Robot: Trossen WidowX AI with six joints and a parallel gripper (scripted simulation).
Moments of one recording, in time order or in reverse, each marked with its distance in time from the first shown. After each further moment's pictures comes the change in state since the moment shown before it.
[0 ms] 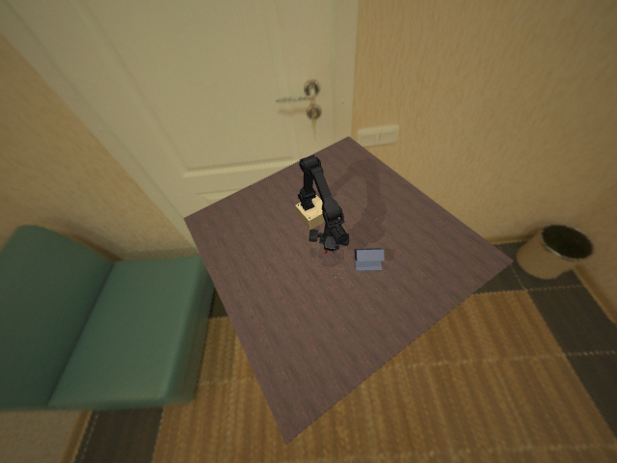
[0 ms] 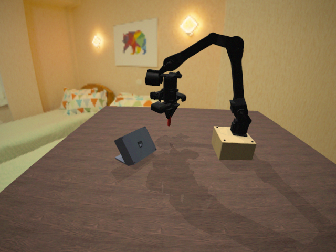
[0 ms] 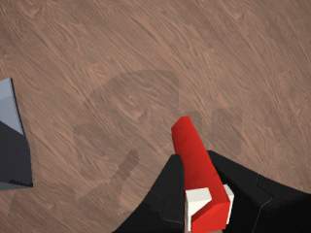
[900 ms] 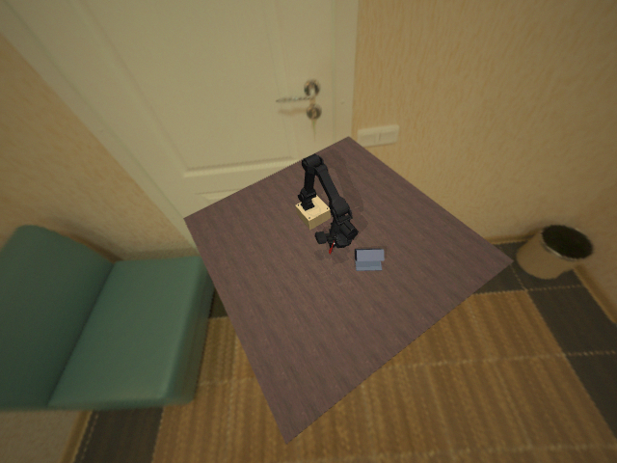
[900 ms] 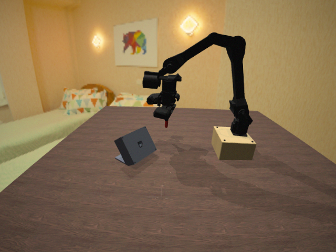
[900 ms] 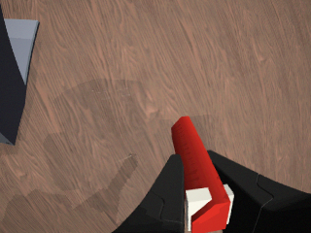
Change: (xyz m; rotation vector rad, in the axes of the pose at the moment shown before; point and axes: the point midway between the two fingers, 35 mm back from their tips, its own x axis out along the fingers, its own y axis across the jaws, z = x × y) arm -0.002 0.026 -0.008 -0.383 -0.074 -0.065
